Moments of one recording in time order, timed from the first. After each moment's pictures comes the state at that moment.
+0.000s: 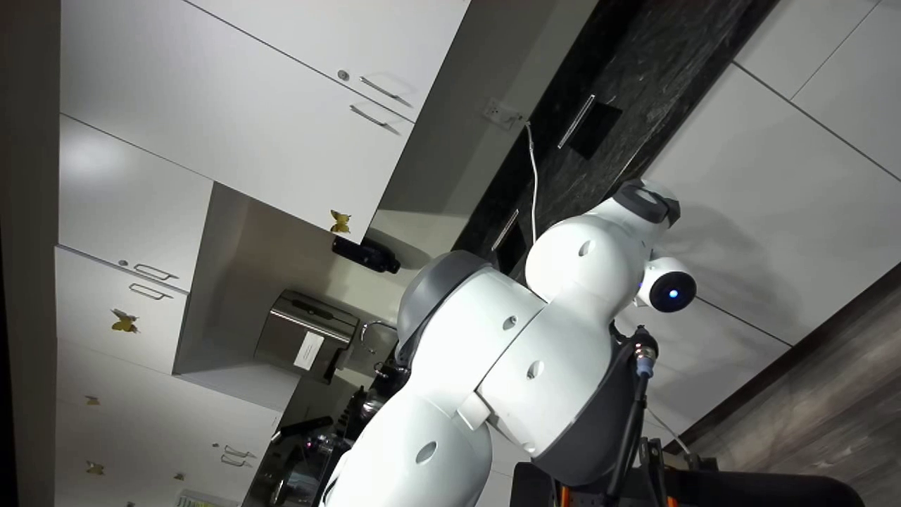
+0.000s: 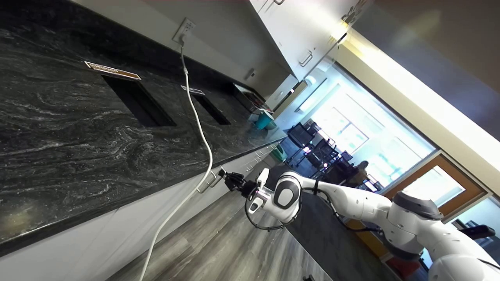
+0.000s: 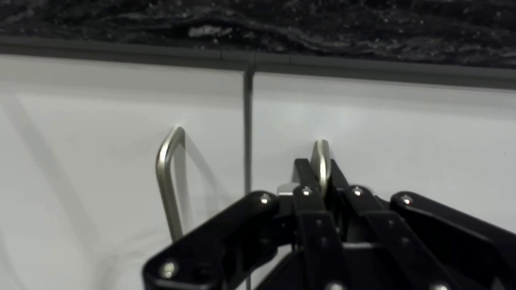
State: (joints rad) arm -1.15 1.47 0.95 -1.80 1.56 2.82 -0.06
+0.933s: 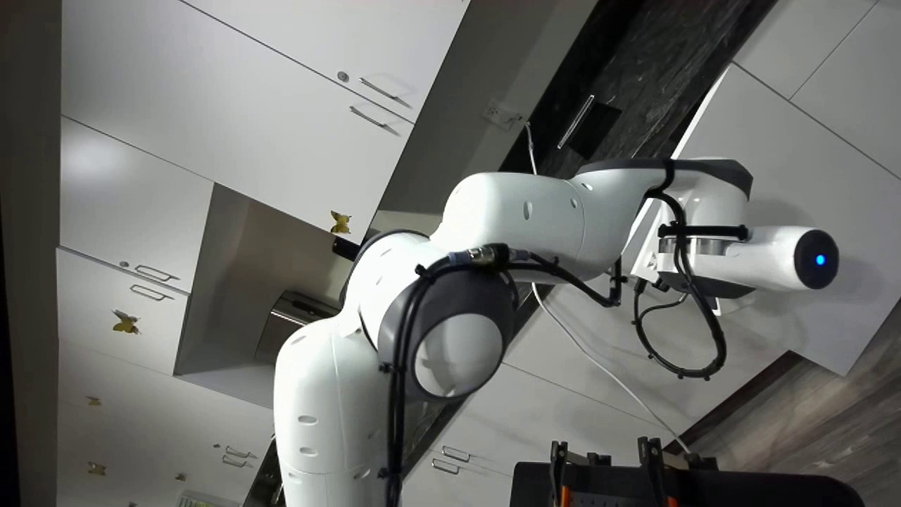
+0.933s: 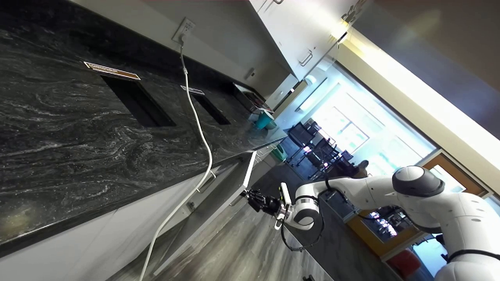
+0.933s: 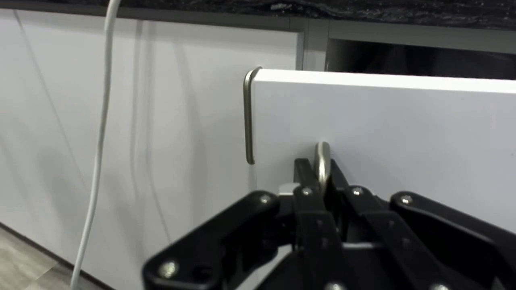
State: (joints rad) arm -0.87 1.11 0.31 -1.78 1.30 2.00 0.33
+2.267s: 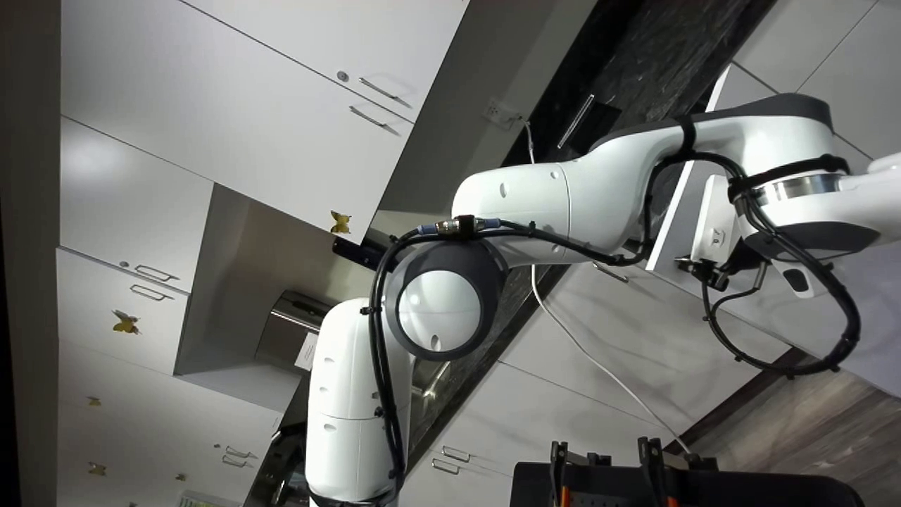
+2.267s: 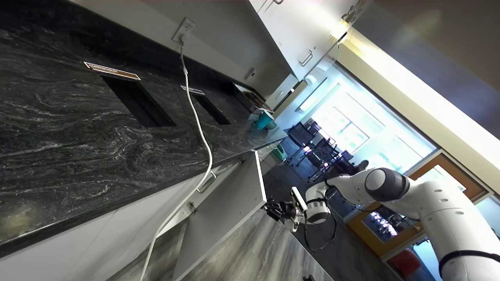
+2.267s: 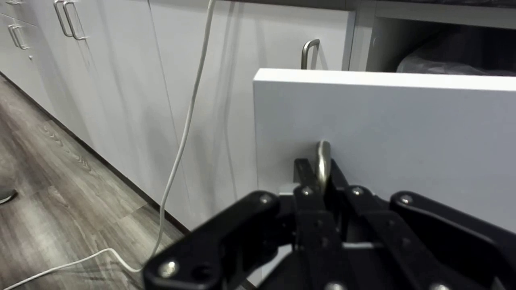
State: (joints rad) arm -0.58 1.20 -0.22 -1.48 1.27 1.47 0.40
